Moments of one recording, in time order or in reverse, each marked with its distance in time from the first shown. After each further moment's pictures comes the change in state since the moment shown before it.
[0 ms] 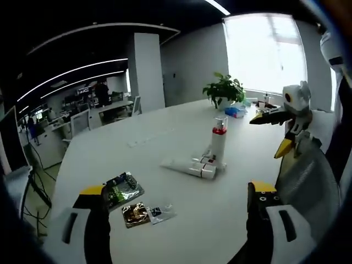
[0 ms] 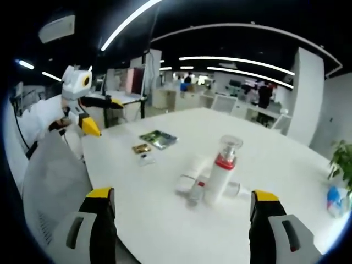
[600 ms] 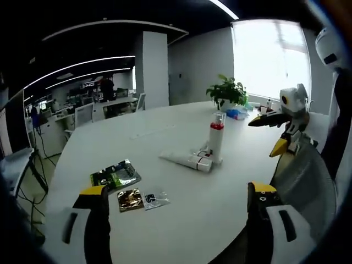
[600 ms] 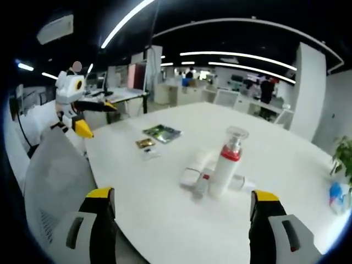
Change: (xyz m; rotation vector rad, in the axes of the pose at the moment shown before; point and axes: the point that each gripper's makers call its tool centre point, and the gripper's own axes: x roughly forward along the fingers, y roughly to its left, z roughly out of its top) left arm -0.017 -0.009 -0.022 -0.069 -0.007 0.022; right arm 0.000 0.005 -0.009 0.011 0.035 0.015
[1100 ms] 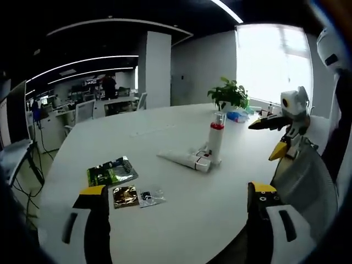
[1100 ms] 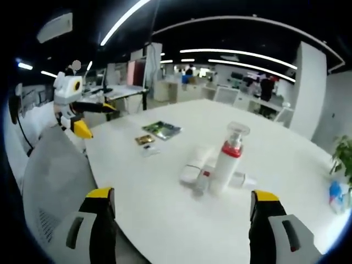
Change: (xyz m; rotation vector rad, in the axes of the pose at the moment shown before) left arm 0.003 0.000 -0.008 -0.048 -0.016 0.005; right arm 0.002 0.001 -0.006 0.002 0.026 -0.004
